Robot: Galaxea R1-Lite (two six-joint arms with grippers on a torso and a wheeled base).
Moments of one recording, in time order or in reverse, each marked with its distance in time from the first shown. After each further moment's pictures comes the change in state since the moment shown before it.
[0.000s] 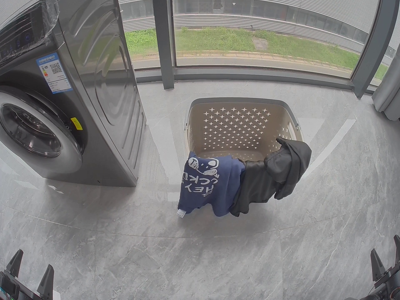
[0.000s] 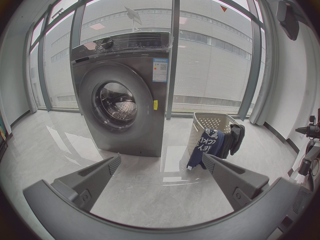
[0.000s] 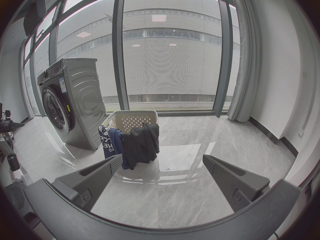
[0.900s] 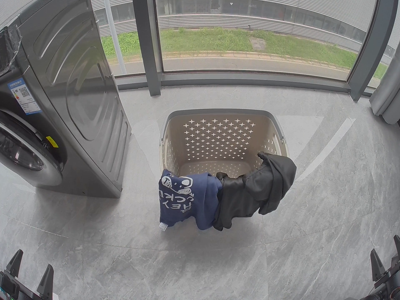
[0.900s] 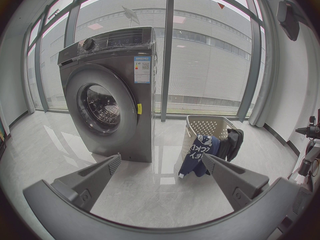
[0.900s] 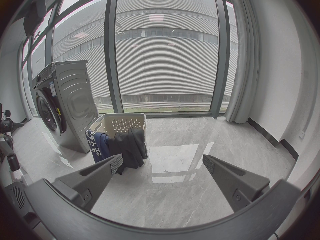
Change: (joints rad) left arm 0.000 0.000 0.000 0.000 0.000 -0.003; right arm 0.000 0.000 0.000 0.000 0.000 0.000
